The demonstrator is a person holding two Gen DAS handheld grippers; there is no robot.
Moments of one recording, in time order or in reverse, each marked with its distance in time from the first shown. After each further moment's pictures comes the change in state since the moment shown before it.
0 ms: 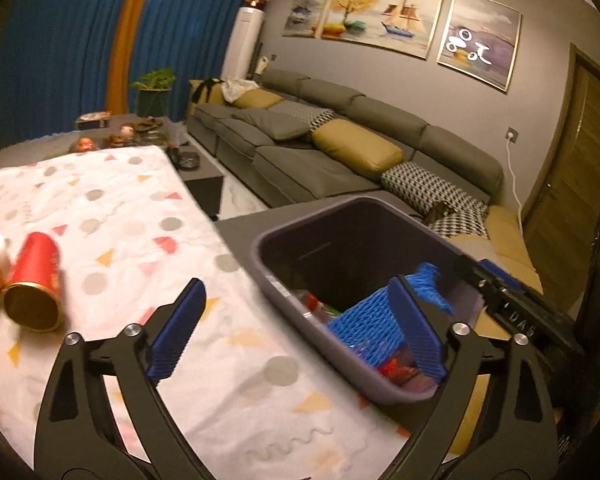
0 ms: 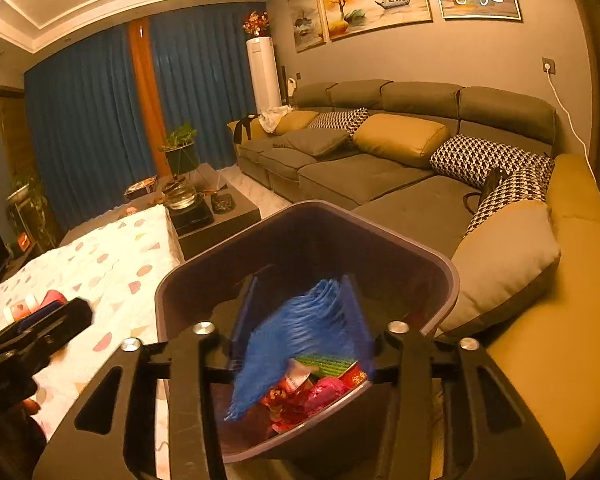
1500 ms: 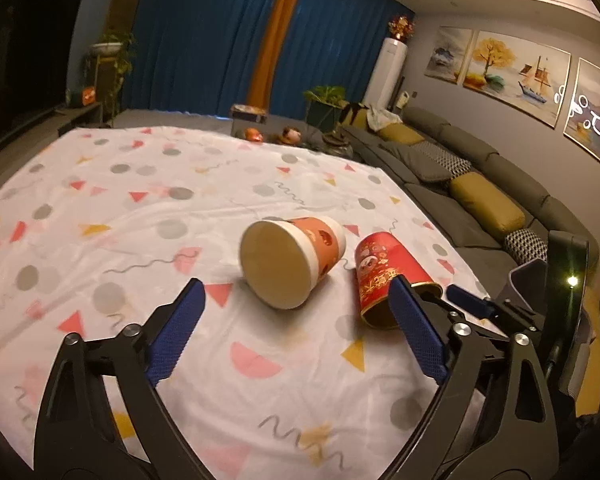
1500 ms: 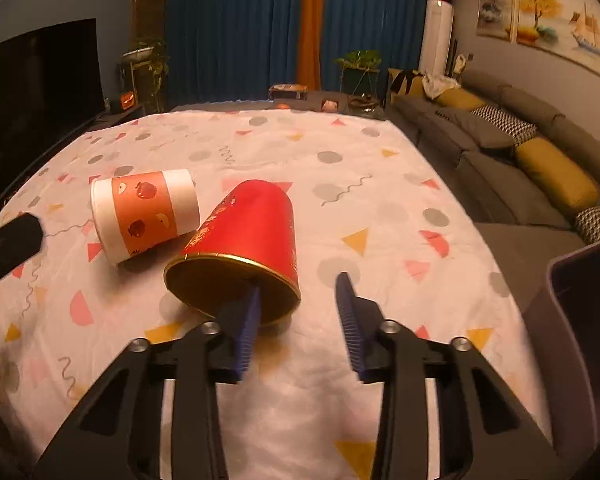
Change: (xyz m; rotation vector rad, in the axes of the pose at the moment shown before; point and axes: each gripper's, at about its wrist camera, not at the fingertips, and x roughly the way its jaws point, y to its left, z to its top) left arm -0.116 0.252 -0.024 -0.265 -0.080 0.380; right arm 0.084 0.303 -0.074 -0.444 0.233 0.351
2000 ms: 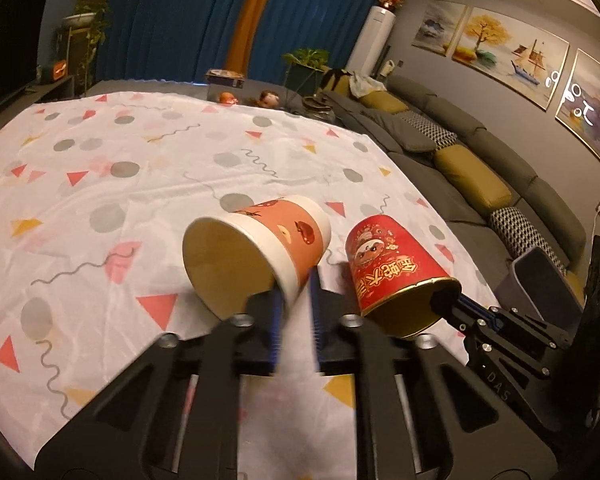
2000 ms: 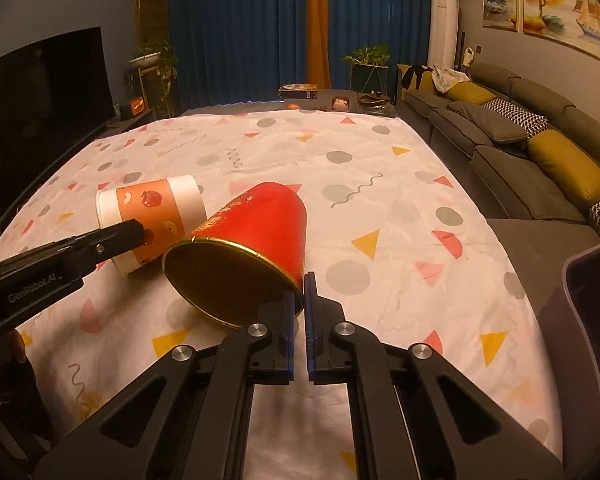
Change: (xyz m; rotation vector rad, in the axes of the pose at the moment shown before) left arm 0.060 -0.009 0.007 0.002 0.131 -0.086; right arm -0.001 -0.006 0.002 0.020 -0.004 0.050
